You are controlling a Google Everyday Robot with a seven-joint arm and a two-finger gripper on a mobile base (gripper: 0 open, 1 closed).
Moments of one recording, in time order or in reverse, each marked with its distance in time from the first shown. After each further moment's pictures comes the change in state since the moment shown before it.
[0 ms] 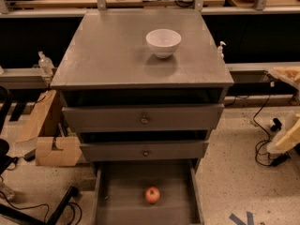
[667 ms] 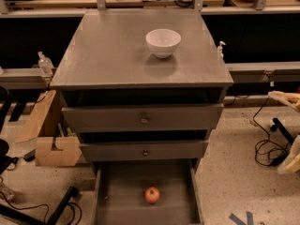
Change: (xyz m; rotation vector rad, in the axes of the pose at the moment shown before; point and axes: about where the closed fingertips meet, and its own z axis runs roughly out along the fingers) arm 0.069 0.018 0.033 -0.065 -0.081 -0.092
